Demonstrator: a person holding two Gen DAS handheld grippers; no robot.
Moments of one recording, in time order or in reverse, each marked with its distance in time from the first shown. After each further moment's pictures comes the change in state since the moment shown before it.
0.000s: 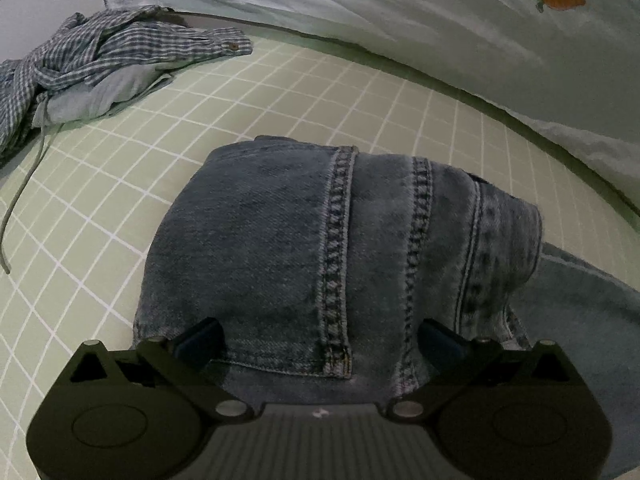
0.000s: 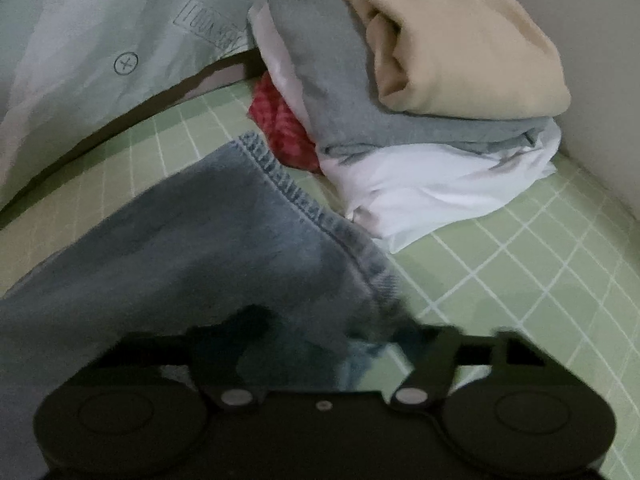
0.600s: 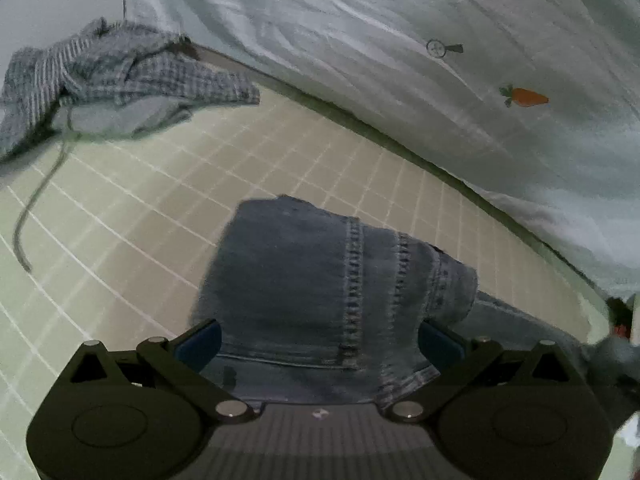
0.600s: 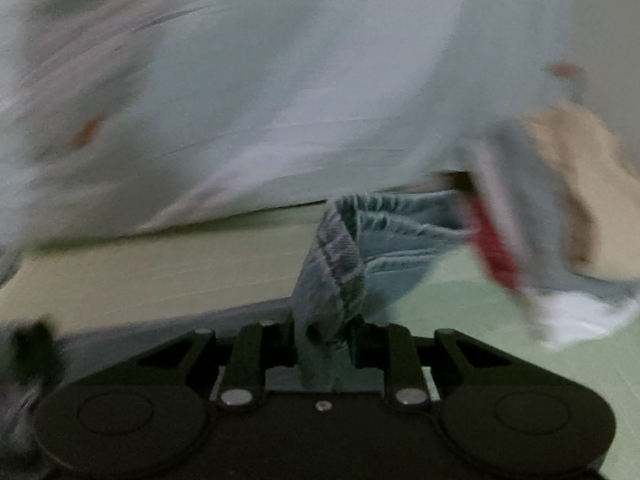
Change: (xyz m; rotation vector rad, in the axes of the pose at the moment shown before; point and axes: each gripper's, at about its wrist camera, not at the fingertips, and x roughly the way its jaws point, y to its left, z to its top) left arm -0.075 0.053 0.002 -0.071 -0.119 -0.175; right arm -0.133 0.168 -0.041 -0.386 -0.211 0.337
